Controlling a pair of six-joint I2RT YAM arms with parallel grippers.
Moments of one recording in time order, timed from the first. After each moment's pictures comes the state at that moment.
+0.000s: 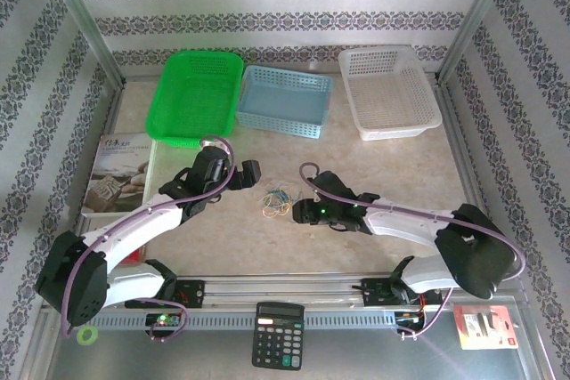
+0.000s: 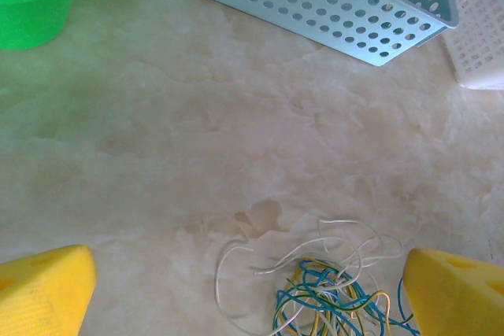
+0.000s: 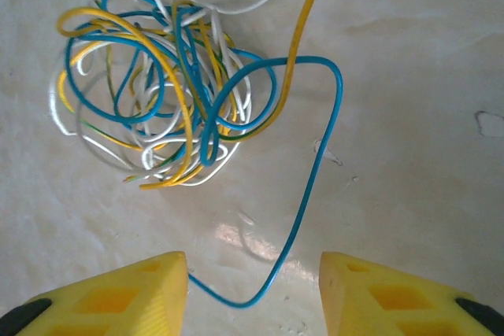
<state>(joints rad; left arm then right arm) -0.54 1.20 0.68 -0.15 -0.07 -0.62 0.78 1.37 0.57 -0.13 -0.17 0.72</state>
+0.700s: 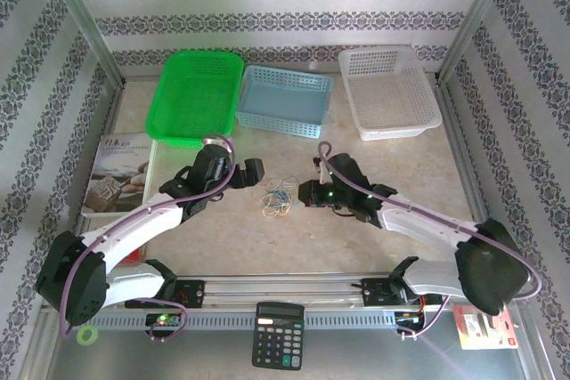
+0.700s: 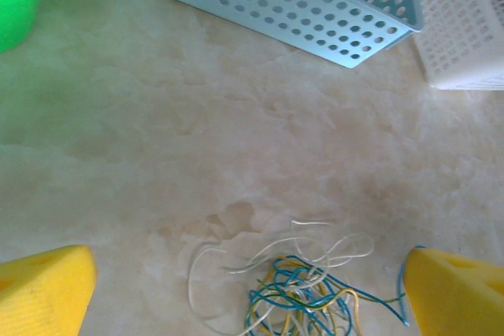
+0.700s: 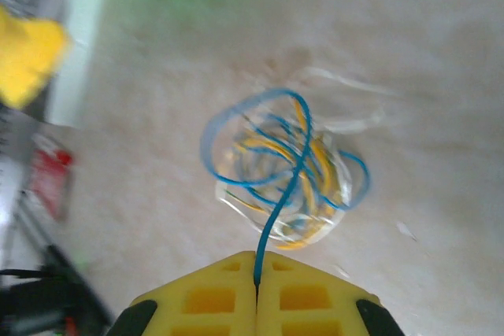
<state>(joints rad) -0.55 1.20 0.71 -0.15 -0.03 -0.63 0.65 1.22 0.64 -0.10 -0.34 0.74</state>
